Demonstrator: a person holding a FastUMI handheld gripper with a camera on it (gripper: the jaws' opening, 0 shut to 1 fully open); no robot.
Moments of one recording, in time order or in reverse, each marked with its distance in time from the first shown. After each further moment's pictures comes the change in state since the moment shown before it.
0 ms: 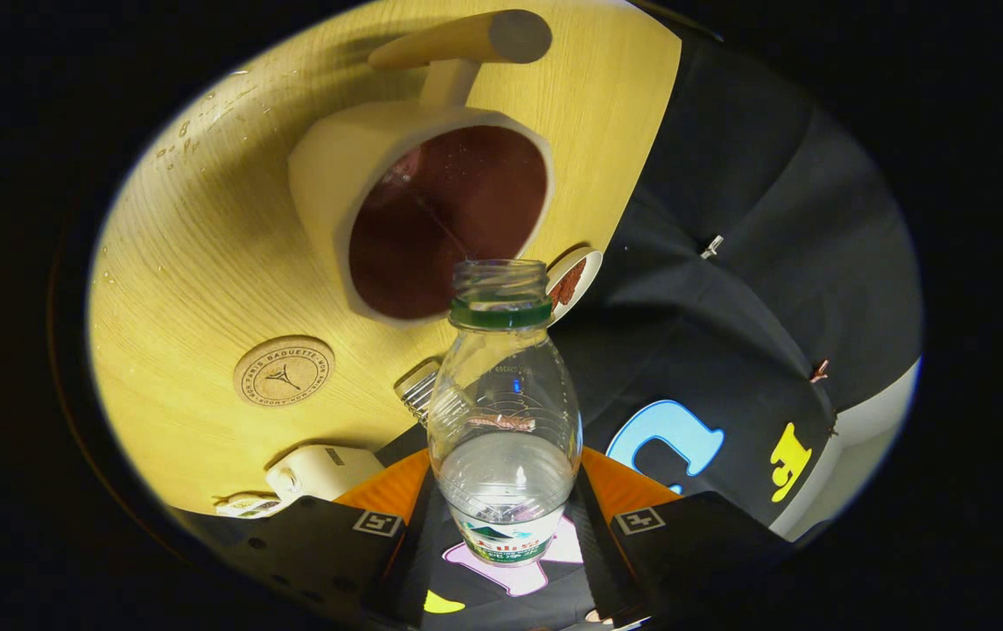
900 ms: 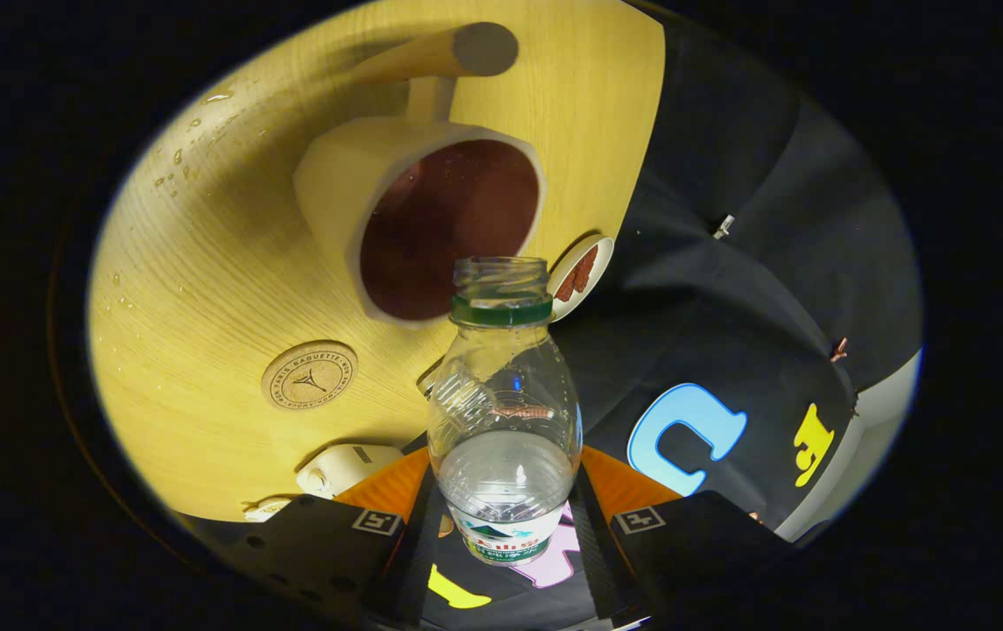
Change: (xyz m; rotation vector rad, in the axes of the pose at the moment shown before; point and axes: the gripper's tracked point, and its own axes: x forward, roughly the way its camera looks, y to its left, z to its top) arm -0.011 0.010 -0.003 0.129 0.045 0.068
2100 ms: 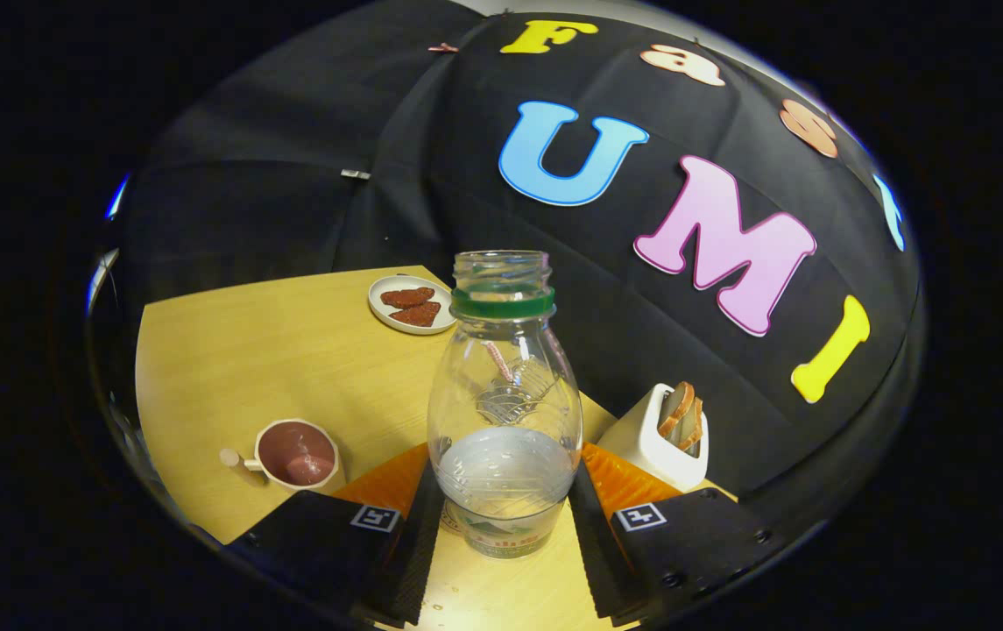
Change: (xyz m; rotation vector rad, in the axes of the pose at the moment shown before) arm -0.040 -0.001 -0.074 1.802 -0.091 0.087
